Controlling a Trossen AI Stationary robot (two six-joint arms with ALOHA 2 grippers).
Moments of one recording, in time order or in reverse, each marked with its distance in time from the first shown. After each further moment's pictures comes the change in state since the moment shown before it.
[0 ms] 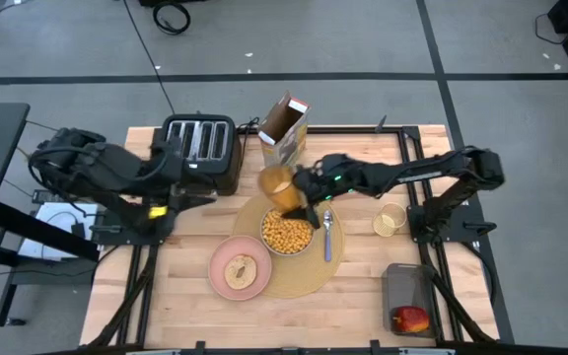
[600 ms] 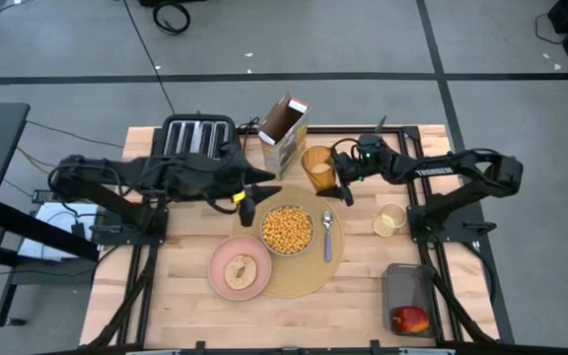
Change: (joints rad) left arm 0.221 0.002 -0.566 0.817 0.028 -0.152; right arm -0.412 -0.171 -0.475 0.311 -0.377 -0.209
